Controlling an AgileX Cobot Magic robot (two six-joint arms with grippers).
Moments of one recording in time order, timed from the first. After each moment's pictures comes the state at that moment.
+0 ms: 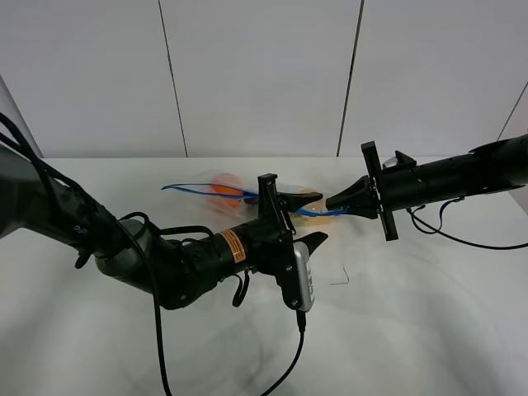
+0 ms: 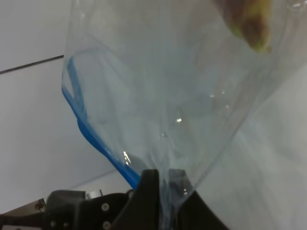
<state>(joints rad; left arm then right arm) -0.75 2.11 -0.87 0.25 -1.19 1.02 -0.04 2.04 -1.13 1.36 1.20 -0.63</state>
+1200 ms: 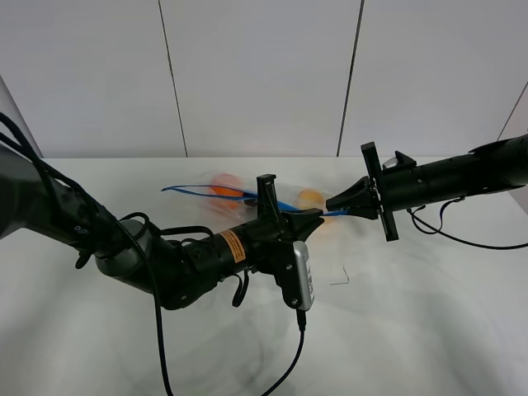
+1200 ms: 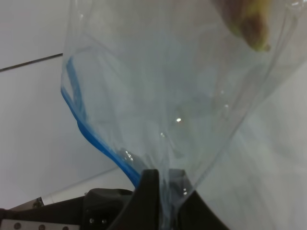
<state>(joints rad) -0.75 2.11 -0.87 0.24 -1.19 1.02 -0.04 2.04 -1.13 1.35 1.20 -0.63</state>
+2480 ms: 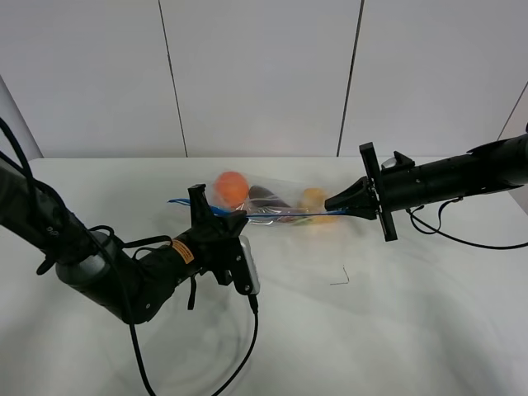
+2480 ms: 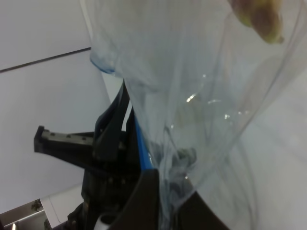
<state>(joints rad) -0.62 2.11 -0.67 -0.08 -1.24 1.19 -0.04 2.04 -1.13 1.35 1.20 -0.63</state>
